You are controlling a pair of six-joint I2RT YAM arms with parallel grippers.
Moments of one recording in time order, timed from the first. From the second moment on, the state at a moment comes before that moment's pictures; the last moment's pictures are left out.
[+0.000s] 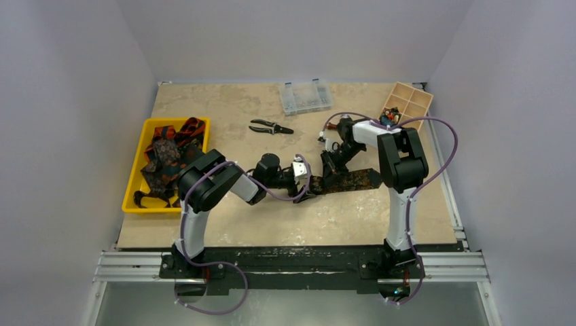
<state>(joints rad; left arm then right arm) -0.71 2.03 0.76 0.94 0.67 0.20 0.26 2.14 1.41 -0.97 -0.68 -0.12</state>
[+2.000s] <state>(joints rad) -0.75 1.91 0.82 0.62 0.56 0.18 0.14 2.11 1.44 -0.98 -0.63 -0.28</state>
